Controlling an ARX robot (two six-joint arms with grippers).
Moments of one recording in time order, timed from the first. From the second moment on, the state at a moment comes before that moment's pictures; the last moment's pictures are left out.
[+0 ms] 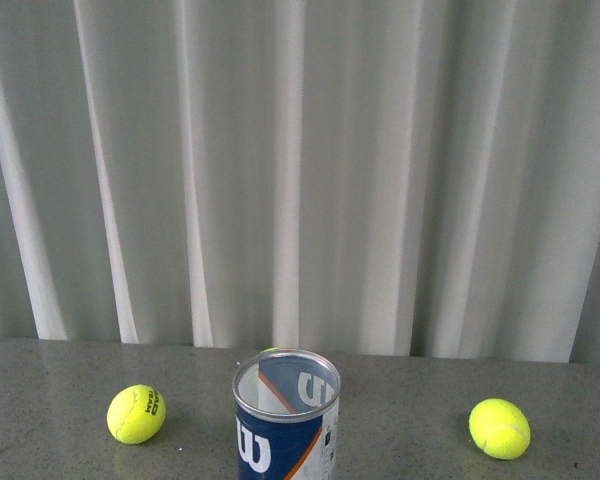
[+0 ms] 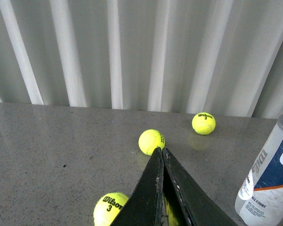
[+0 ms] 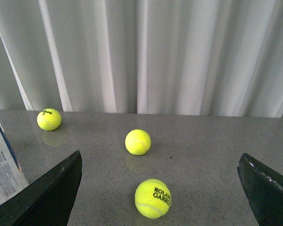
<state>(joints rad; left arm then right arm) 0.00 0.38 0.02 0.38 0.00 -0.01 0.00 0.00 0.00 0.00 0.00 0.00</state>
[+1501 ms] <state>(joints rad) 0.00 0.00 0.02 0.00 0.00 0.00 0.00 0.00 0.00 0.00 0.00 0.00</state>
